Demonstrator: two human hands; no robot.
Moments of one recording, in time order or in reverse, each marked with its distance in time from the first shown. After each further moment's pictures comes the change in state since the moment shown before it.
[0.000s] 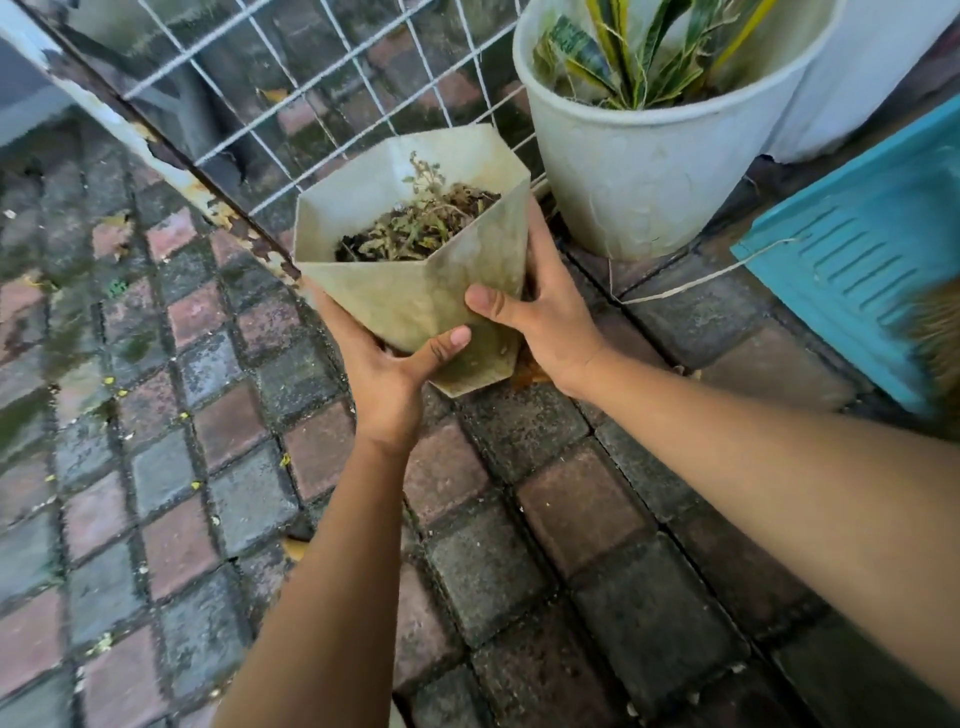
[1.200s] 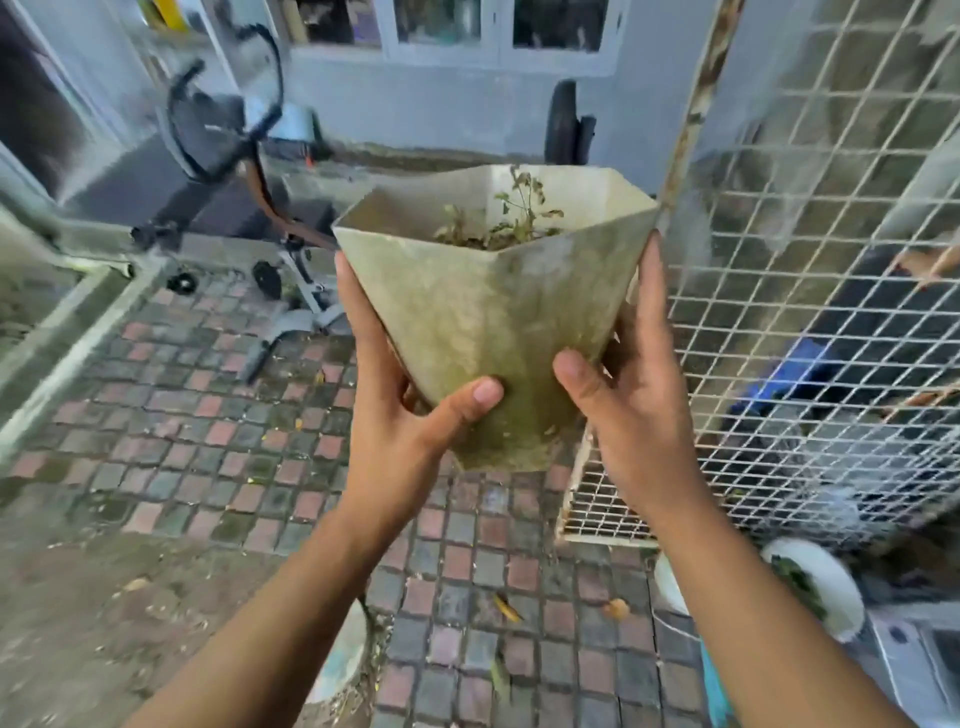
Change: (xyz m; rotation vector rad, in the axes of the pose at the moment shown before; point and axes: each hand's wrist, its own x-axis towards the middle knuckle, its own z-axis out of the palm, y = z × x) left_hand 0.046 0.928 -0.384 -0.090 0.370 0.233; right_hand 0.053 -0.869 0.531 -0.071 -0.519 -0.302
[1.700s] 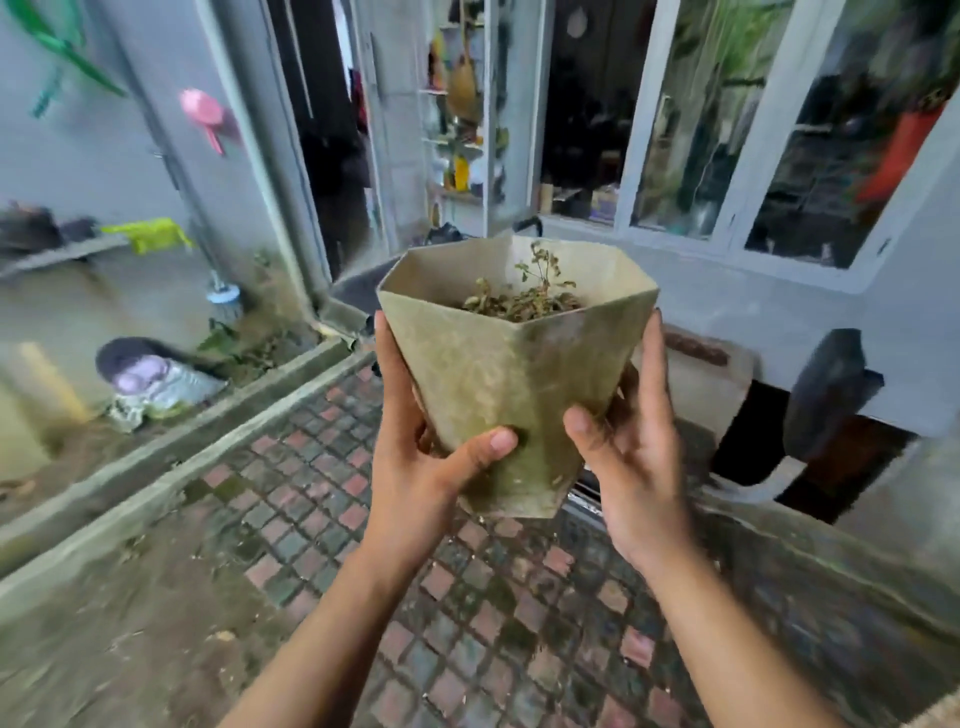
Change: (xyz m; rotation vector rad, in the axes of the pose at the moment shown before) left_hand 0.156 0.017 -0.184 0.182 0.444 0.223; right_hand 0.229 0.069 0.200 0.290 -0.300 -0.147
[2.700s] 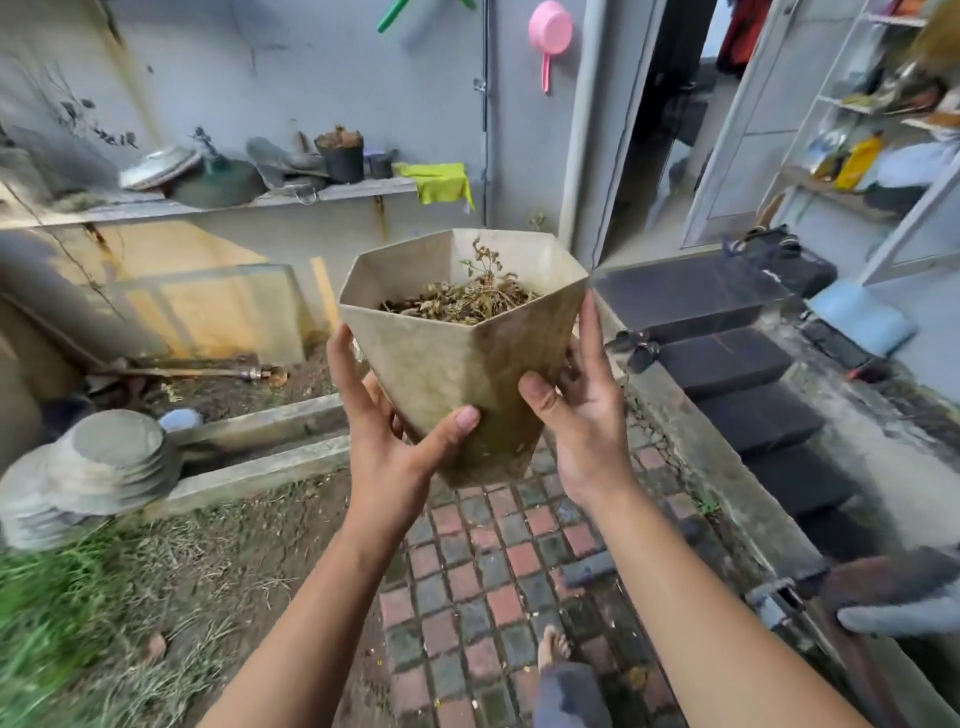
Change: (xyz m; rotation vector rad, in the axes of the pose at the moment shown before) left_hand 0.387 -0.256 -0.422 0.376 0.695 -0.073; right_hand 0.406 0.486 0.434 0.439 -0.522 0.326
